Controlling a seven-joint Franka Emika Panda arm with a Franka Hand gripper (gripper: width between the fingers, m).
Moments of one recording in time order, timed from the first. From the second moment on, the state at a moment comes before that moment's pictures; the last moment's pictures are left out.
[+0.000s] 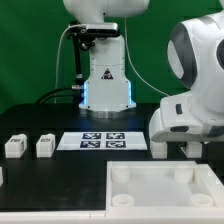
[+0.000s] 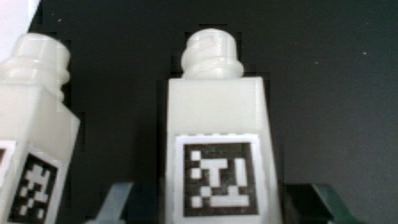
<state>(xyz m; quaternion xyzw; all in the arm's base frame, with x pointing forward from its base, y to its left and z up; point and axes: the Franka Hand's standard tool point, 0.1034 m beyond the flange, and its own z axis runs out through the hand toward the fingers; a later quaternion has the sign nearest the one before) 0.384 0.173 0.012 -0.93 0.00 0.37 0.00</state>
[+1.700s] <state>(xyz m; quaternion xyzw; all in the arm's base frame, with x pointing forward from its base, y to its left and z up) 0.495 0.124 0.124 -0.98 -0.06 -0.17 0.05</state>
